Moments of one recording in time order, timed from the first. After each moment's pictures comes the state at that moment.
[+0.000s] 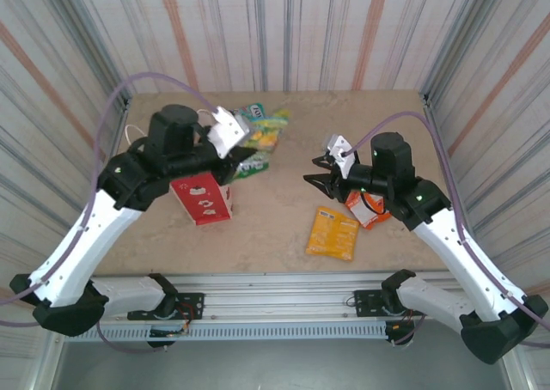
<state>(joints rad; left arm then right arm) -0.70 1.19 1.65 -0.90 0.13 0.23 0.53 0.98 1.06 -0.50 -0.49 -0.22</state>
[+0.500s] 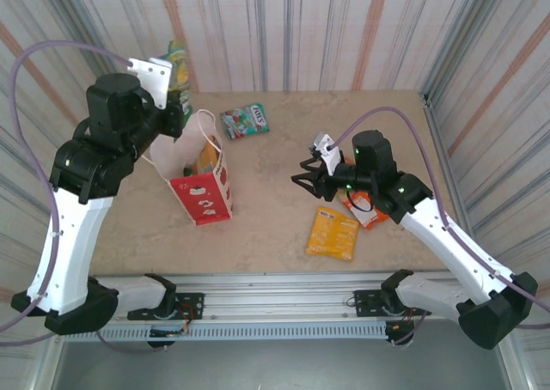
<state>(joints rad) -0.42 1.30 1.99 -1.07 -0.28 0.02 0.60 1.08 1.06 -0.45 -0.49 -0.11</state>
